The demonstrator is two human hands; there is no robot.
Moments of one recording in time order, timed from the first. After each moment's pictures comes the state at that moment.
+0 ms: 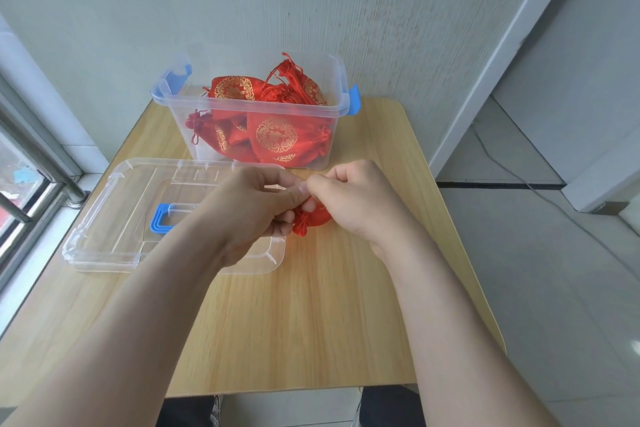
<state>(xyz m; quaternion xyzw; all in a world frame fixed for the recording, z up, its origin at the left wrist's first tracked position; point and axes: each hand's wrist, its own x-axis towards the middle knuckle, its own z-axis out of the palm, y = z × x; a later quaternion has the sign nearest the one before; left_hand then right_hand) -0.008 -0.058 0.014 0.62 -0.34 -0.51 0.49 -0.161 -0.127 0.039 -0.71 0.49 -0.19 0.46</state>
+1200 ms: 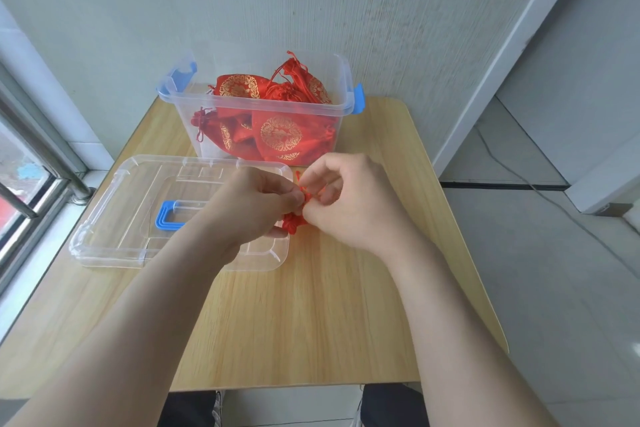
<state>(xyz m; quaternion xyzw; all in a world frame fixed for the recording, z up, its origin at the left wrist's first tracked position) -0.004 -0.056 0.013 0.71 -0.39 -0.42 0.42 -0.164 -0.131 0.020 -0.82 0.38 -0.26 0.34</state>
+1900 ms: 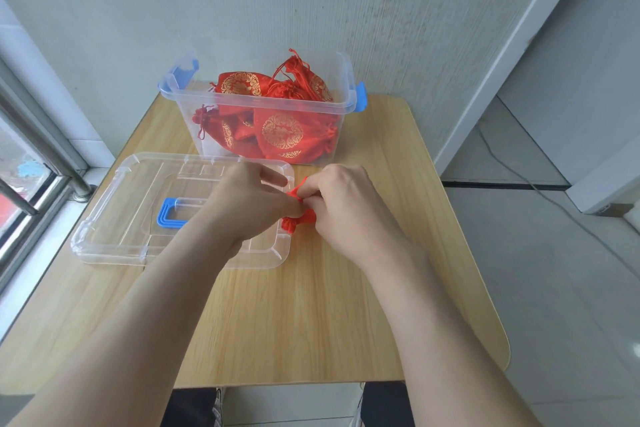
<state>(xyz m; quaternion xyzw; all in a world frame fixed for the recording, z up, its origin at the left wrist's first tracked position) -0.007 -0.055 0.020 0.77 -0.33 -0.38 0.40 -0.152 -0.126 0.006 -0.89 0.33 -0.21 0.22</state>
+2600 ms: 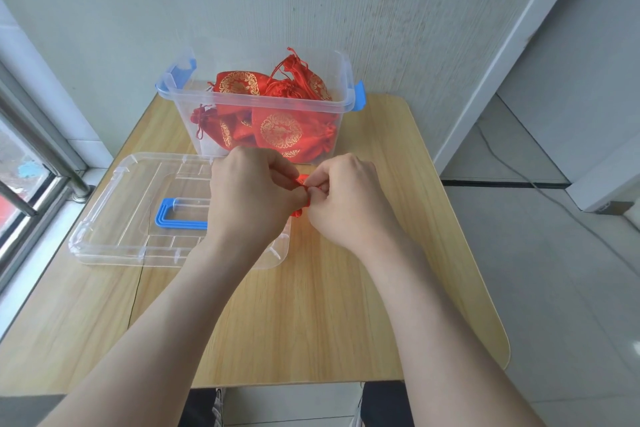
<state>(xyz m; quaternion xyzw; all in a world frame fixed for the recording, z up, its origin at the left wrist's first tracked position) -0.026 -0.055 0.019 0.77 -0.45 -0.13 0.44 -0.147 -0.127 0.012 -0.83 0.43 -0.24 0.26</state>
